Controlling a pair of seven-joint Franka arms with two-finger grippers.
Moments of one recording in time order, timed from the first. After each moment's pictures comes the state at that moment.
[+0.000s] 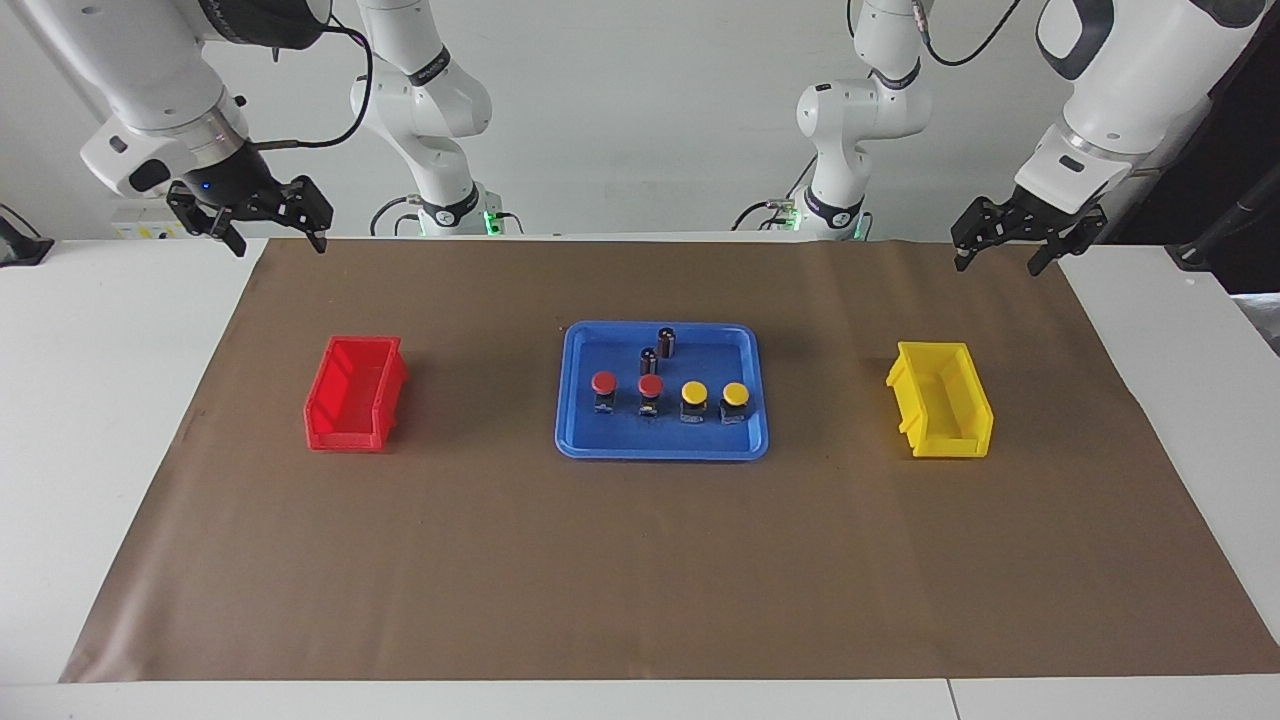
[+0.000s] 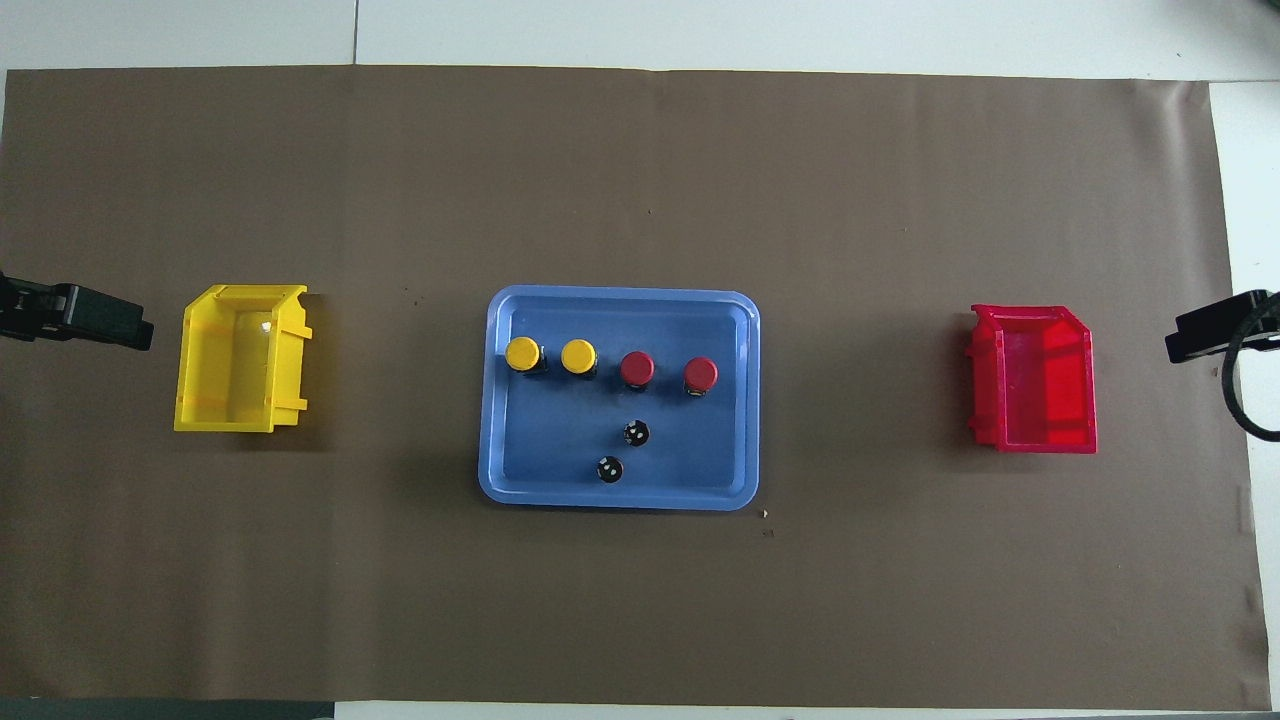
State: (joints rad) left arm -0.03 -0.06 -0.06 -1.65 -0.01 1.53 0.08; right arm -0.10 -0.04 0.02 -1.58 -0.03 1.43 -0.13
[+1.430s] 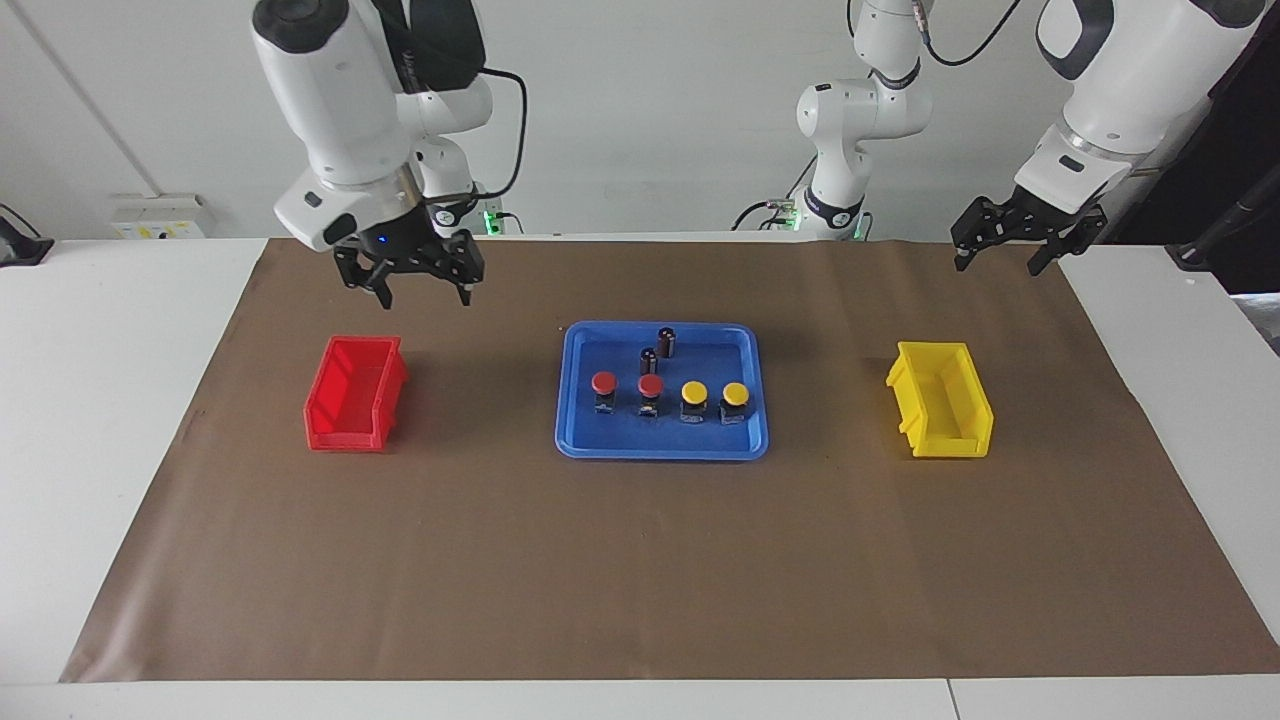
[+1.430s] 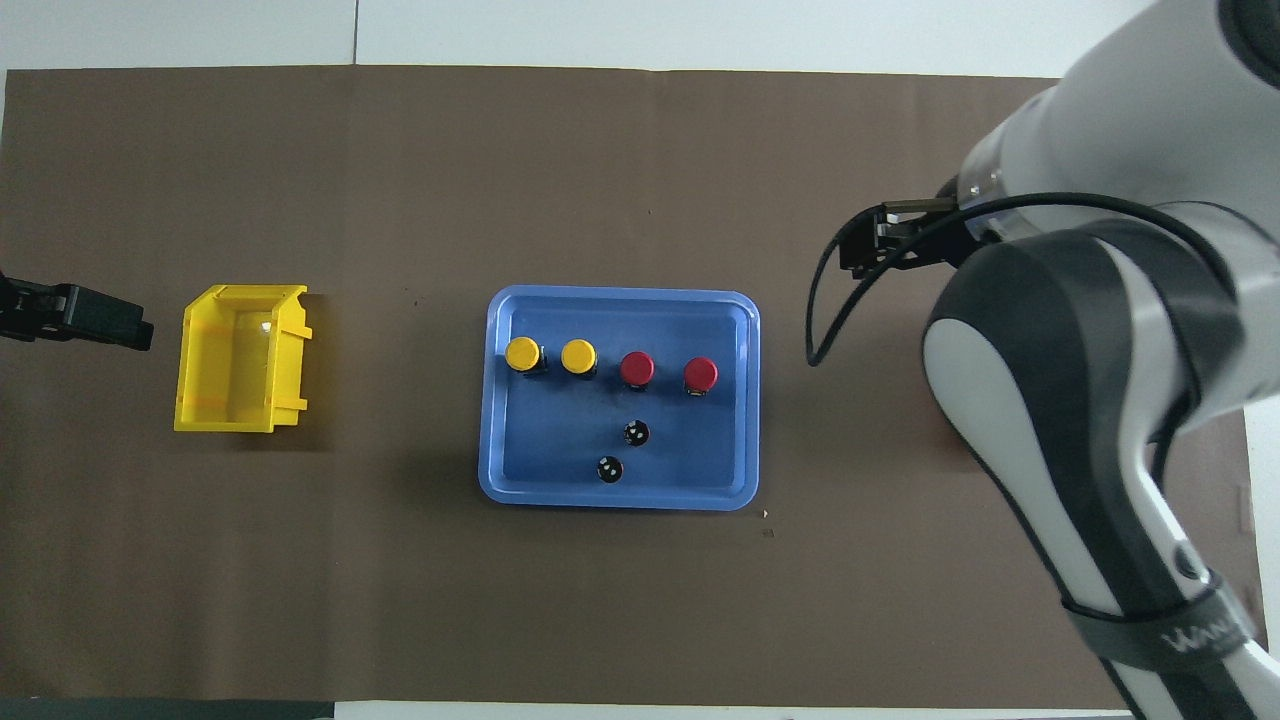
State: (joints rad) left arm -0.03 -0.06 -0.06 -1.65 -0.01 1.53 0.08; right arm 0.27 0.21 0.04 -1.49 0.02 1.74 0.34
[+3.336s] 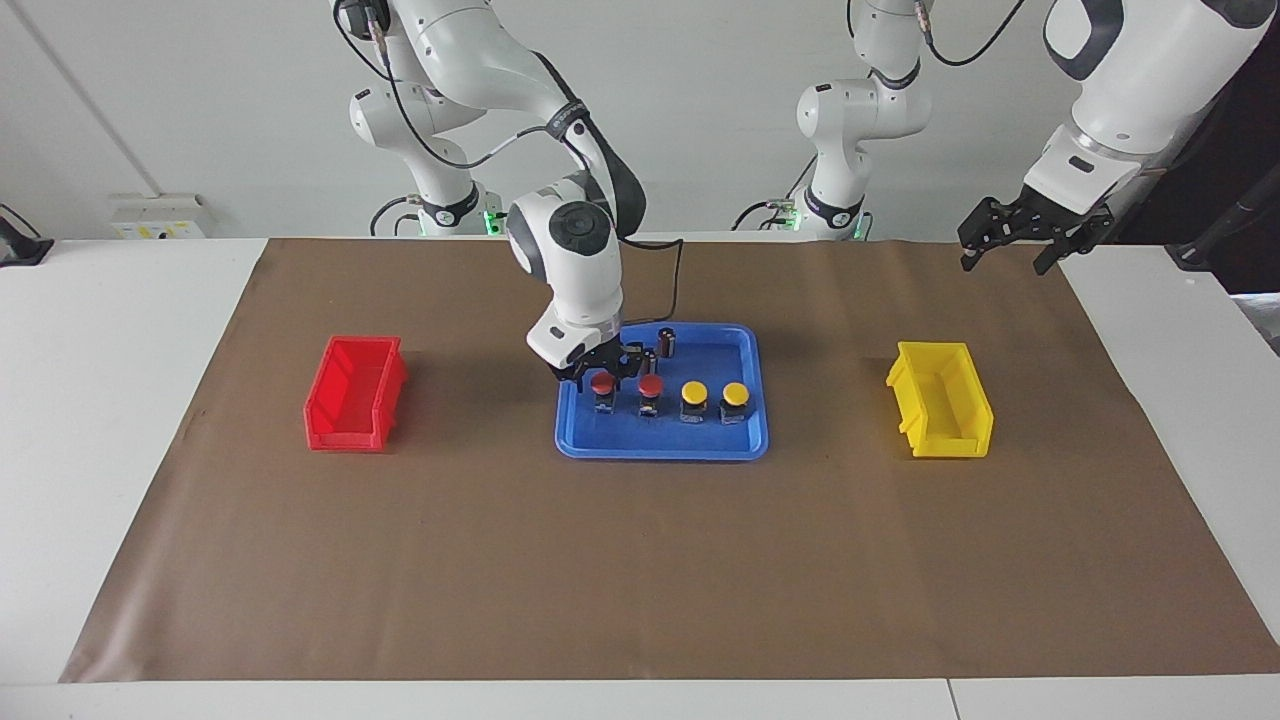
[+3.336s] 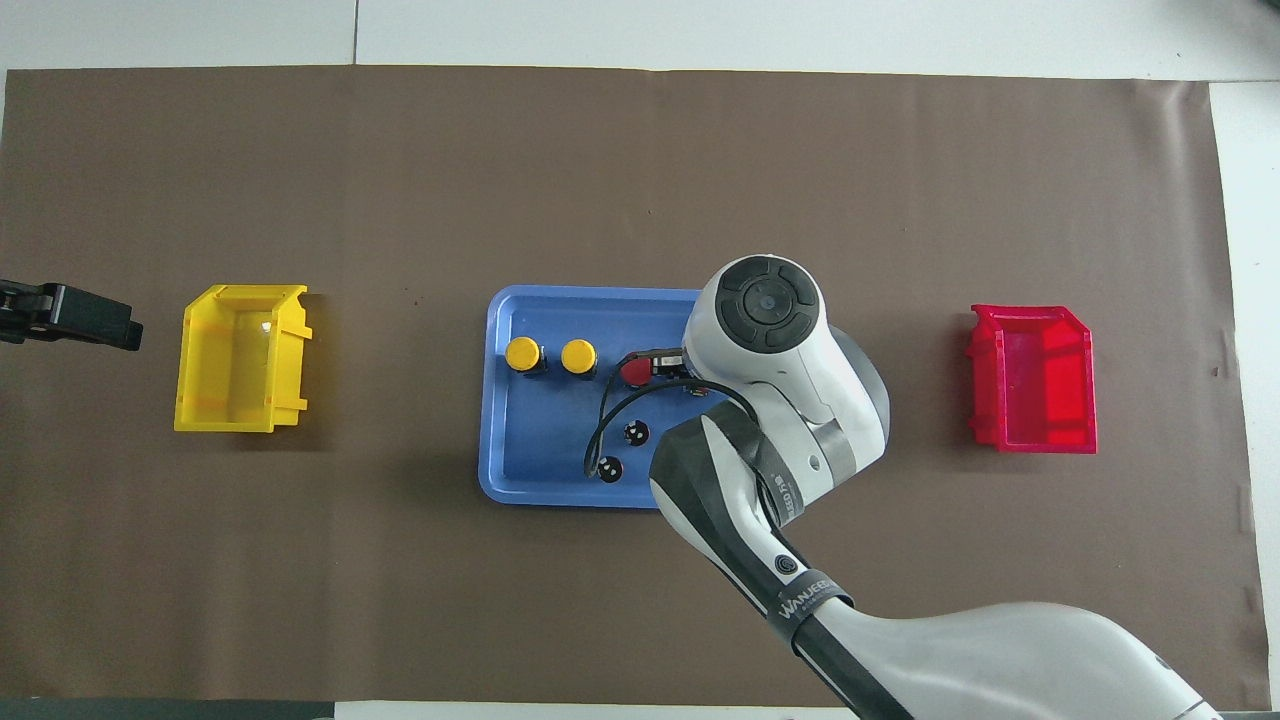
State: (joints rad) left arm -0.02 -0.06 -0.06 -1.65 -0.01 1.53 0.08; right arm 0.49 0.29 0.04 -1.89 0.02 2.18 0.51
